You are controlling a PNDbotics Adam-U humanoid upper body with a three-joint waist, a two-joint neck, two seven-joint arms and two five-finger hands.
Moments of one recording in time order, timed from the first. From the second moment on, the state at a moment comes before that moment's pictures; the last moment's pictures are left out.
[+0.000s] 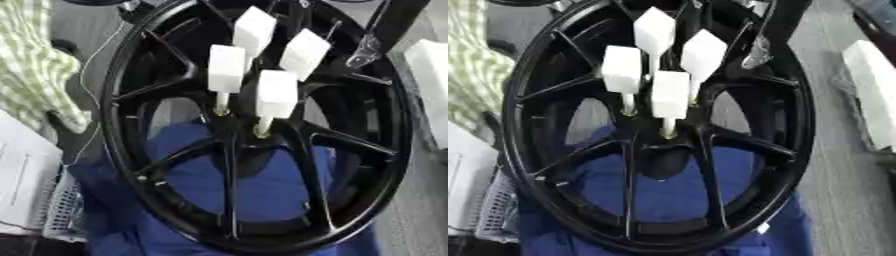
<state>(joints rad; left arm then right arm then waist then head) -0.21 0.48 0.19 -1.93 0.26 0.05 0.50 -1.05 -0.94 0.45 -1.60 0.08 -0.28 0.89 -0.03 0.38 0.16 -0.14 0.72</state>
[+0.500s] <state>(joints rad) -0.20 0.48 0.19 -1.93 0.26 0.06 0.51 -1.04 -0.94 0.43 -1.60 0.06 -0.26 0.90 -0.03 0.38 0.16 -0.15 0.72</state>
